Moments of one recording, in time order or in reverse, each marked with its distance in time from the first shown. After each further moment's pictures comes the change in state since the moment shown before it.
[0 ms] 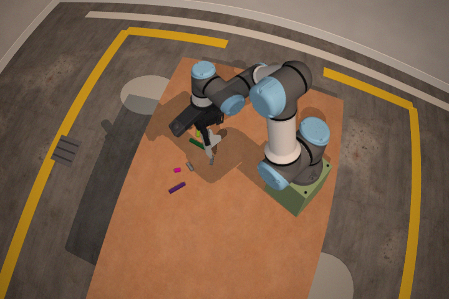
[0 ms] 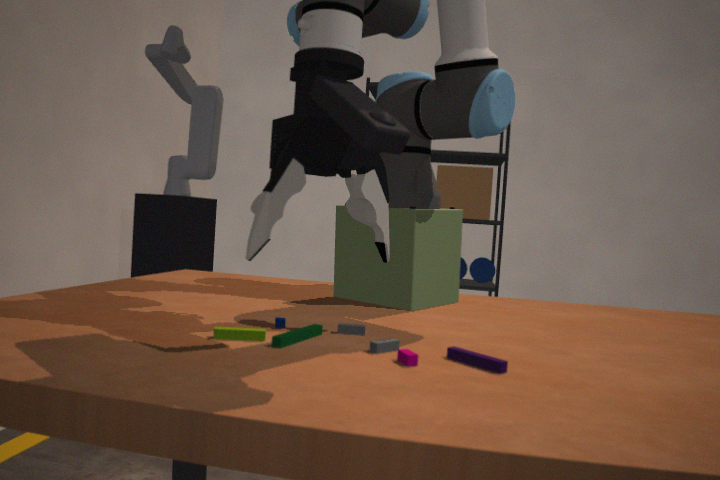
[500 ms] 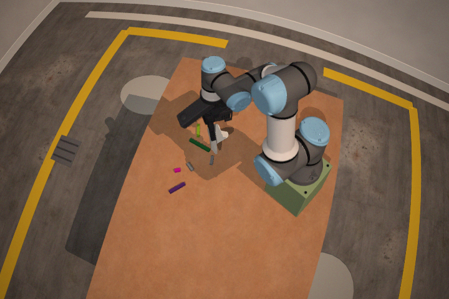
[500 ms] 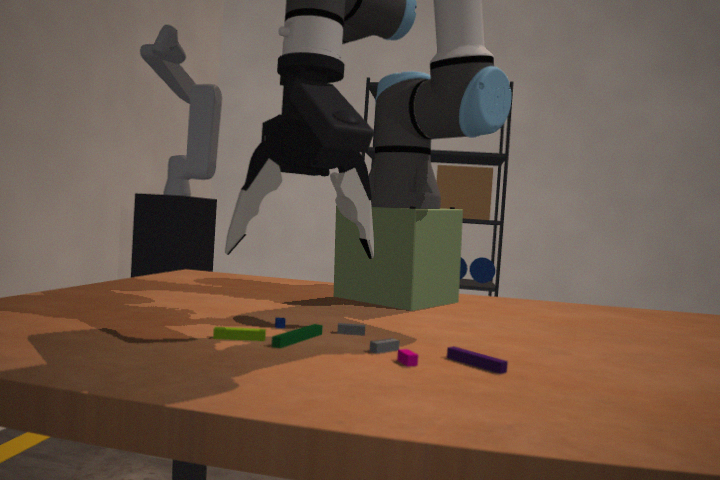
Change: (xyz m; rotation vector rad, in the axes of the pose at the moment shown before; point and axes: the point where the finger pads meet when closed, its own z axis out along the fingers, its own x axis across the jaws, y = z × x) arm 0.005 0.033 -0.002 -0.005 -0.004 0.155
